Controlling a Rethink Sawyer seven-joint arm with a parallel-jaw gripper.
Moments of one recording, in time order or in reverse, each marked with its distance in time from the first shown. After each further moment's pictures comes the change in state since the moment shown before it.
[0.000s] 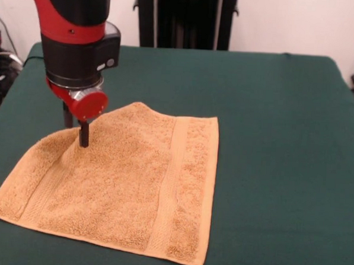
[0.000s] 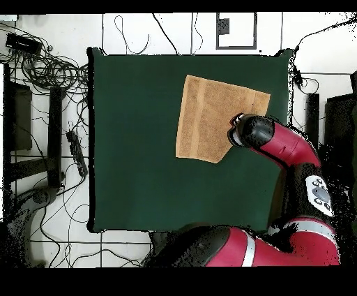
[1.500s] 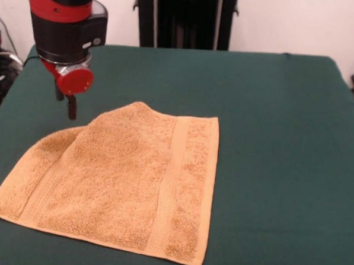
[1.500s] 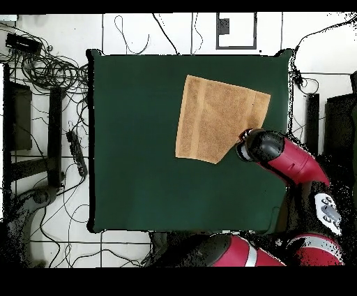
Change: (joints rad) arm -0.002 -0.039 -0.085 0.104 0.039 -0.005 0.000
